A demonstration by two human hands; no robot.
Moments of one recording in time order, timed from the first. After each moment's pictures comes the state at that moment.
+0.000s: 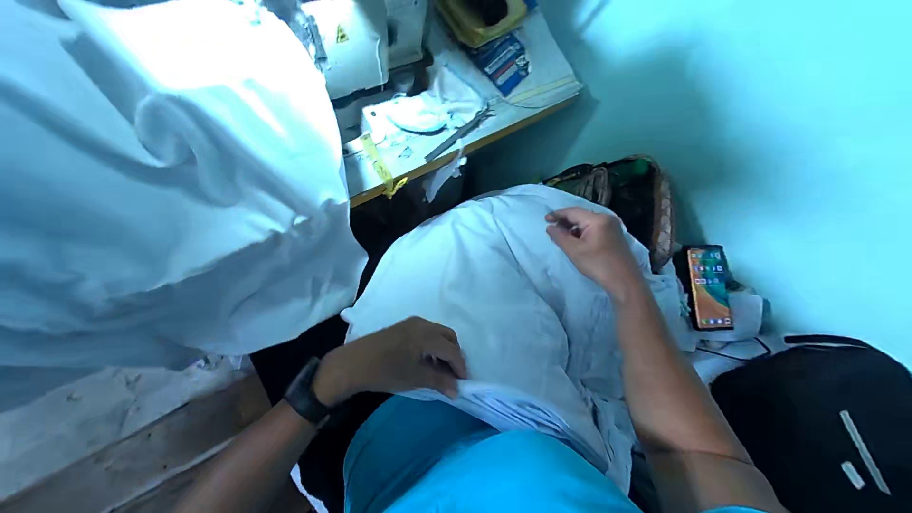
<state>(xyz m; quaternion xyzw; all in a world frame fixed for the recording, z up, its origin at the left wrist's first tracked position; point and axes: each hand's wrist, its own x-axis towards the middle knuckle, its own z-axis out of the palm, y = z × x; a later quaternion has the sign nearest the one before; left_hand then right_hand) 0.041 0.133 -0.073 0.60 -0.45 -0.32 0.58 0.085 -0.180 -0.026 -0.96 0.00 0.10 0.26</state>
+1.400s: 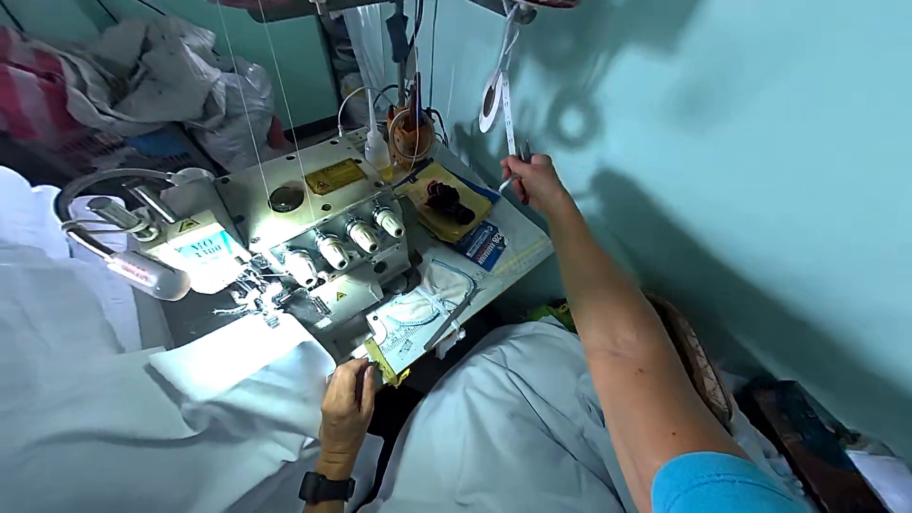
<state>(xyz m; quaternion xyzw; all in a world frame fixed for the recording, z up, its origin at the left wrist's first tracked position) 0.178 0.140 -0.145 0.89 -0.10 0.30 0.33 0.450 -0.207 -0.016 -0.80 0.12 -0.02 0.59</state>
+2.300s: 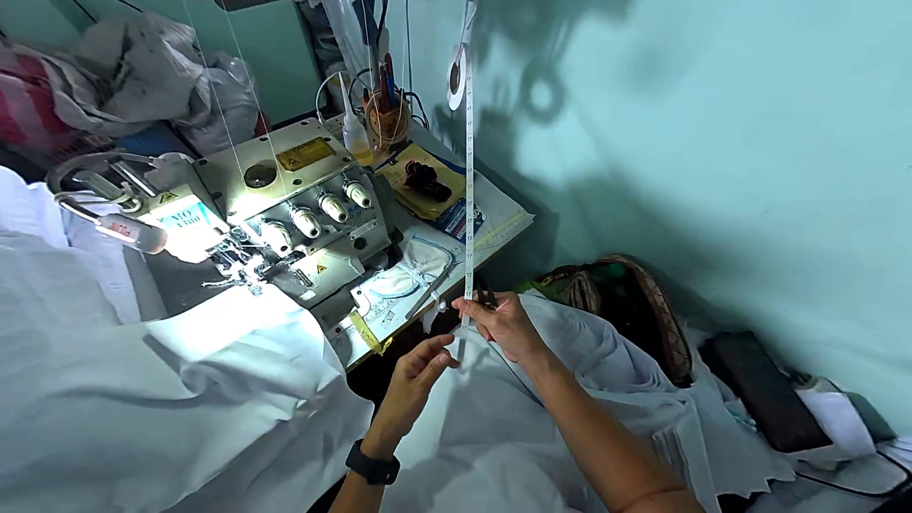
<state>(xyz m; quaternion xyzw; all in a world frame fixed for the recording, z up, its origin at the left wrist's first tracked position) 0.143 0.055 -0.082 0.61 -0.07 -0.18 0.77 0.184 -0.124 -0.040 -0.67 0.10 0.06 0.73</state>
